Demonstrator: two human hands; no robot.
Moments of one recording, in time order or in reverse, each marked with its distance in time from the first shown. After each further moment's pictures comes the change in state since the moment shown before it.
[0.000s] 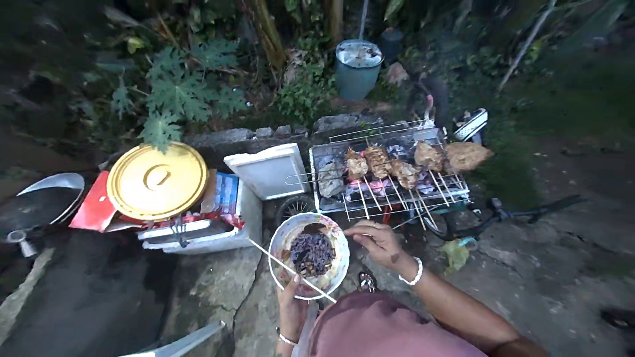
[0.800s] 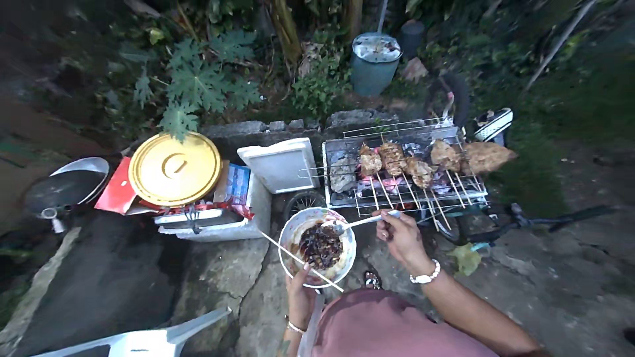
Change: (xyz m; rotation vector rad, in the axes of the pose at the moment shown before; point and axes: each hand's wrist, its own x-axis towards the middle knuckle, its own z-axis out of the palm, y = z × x) left_hand 0.004 0.000 0.008 -0.011 0.080 0.022; right_hand 0.011 -0.011 0.004 0.653 0.538 0.793
